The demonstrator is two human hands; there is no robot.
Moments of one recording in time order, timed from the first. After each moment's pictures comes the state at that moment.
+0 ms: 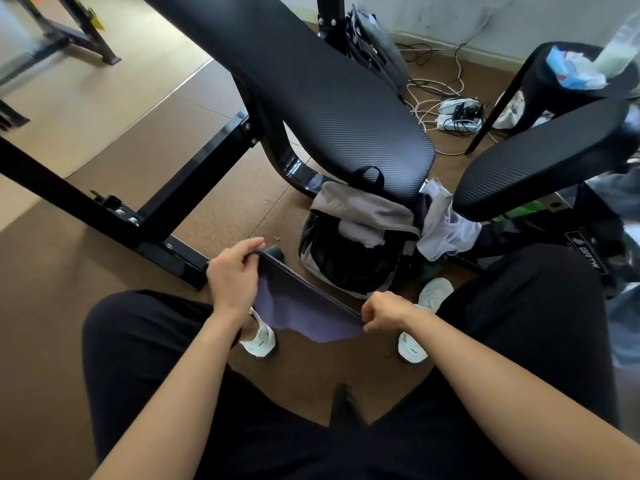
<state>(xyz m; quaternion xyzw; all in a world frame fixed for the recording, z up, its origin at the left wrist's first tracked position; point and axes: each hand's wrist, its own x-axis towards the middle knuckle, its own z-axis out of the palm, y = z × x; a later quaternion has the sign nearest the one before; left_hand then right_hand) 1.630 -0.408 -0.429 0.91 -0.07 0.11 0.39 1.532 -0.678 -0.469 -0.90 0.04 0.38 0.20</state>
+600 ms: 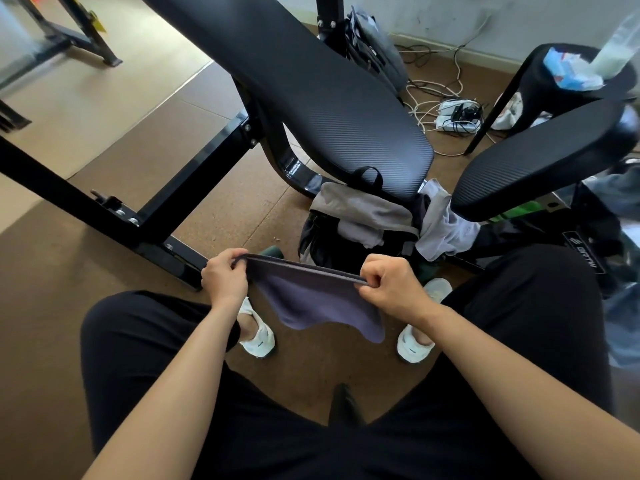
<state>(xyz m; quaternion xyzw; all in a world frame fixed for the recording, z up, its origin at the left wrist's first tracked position) 1.647 -0.397 -0.461 0.90 0.13 0.03 0.41 1.531 -0.681 -0.419 -0.91 -0.04 -0.07 0.41</state>
